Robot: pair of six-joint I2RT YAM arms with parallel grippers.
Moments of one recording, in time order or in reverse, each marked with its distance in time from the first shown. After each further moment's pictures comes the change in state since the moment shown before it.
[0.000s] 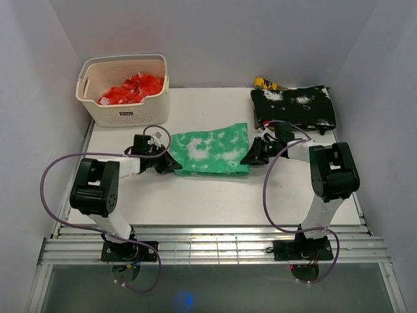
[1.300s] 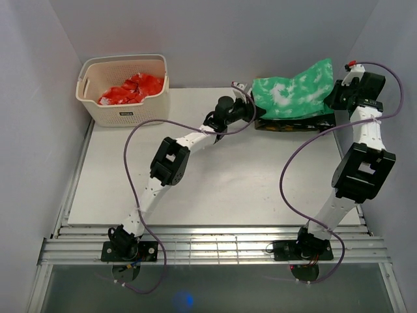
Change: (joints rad) left arm -0.498 0.906 1.417 0.414 -0.165 0.161; right arm -0.526 0.024 0.764 -0.283 0.332 -0.536
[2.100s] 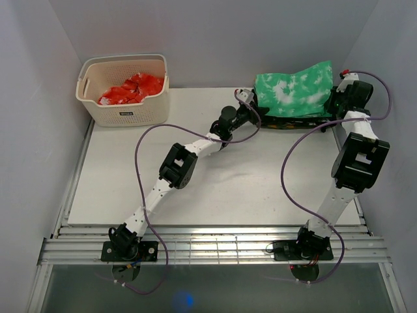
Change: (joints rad) left arm -0.039 0.251 0.189 0.254 -0.111 0.143; right arm -0.002 0.146 -0.130 0.306 0.168 -0.024
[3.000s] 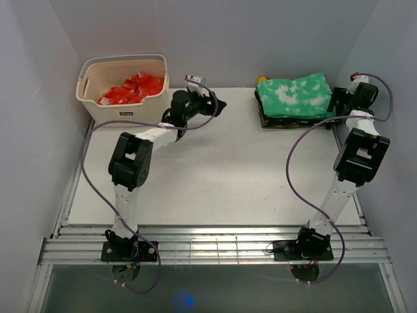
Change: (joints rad) left arm 0.225 -0.631 -0.814 -0.093 0.047 0.056; right arm -0.038 0.174 0.141 0.039 0.166 0.005
